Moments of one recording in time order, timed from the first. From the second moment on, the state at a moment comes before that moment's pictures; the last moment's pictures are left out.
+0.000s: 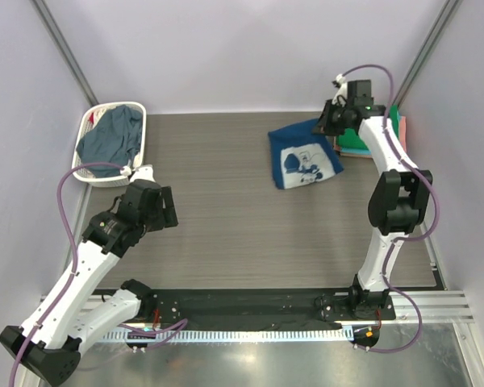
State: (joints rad) left arm -0.48 0.84 0.96 -0.95 -0.34 -0.51; right arm 0.05 1.98 1.79 -0.60 -0.39 0.24
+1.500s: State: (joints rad) left arm -0.48 0.91 0.95 -0.93 -0.31 -0.50; right arm -0.29 2.17 2.52 -0.79 -0.49 0.14
